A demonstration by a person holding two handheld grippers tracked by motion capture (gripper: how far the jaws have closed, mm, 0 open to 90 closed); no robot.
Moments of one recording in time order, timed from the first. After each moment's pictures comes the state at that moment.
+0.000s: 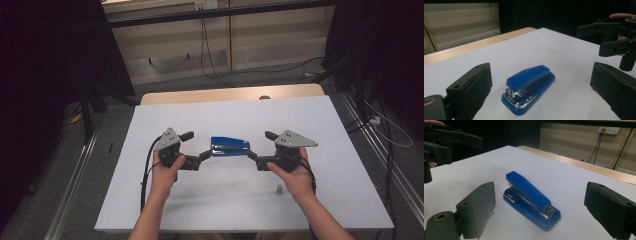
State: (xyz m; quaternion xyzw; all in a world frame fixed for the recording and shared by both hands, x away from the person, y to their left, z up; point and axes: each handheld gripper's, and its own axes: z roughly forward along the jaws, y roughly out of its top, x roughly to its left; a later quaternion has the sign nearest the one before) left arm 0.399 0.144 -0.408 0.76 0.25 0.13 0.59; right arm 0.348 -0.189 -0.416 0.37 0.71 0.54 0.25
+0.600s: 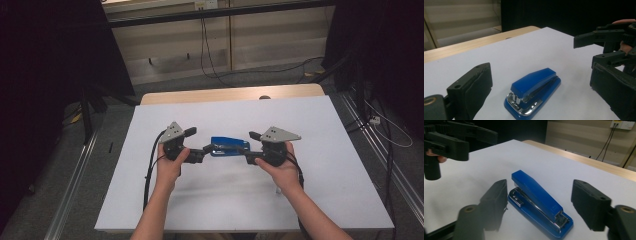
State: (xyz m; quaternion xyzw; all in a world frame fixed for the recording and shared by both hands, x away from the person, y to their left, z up) left arm 0.420 0.134 -0.411 0.76 0.27 0.12 0.58; right arm 0.368 -0.163 -0.420 0.35 0.73 0.53 0.23
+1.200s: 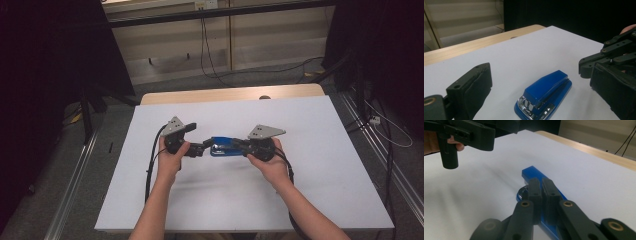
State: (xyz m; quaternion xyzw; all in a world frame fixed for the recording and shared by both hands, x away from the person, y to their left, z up) left arm 0.439 0.133 -0.413 0.76 0.27 0.12 0.58; right arm 0.389 -0.141 -0.430 0.33 0.77 0.52 0.19
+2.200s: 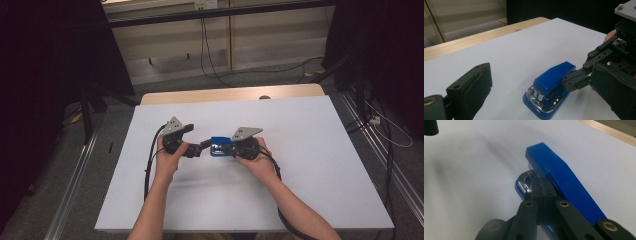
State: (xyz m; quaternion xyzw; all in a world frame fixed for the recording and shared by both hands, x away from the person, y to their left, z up) left arm 0.445 0.140 -0.418 0.78 0.27 0.13 0.55; right arm 0.416 -0.110 -0.455 0.30 0.82 0.45 0.18
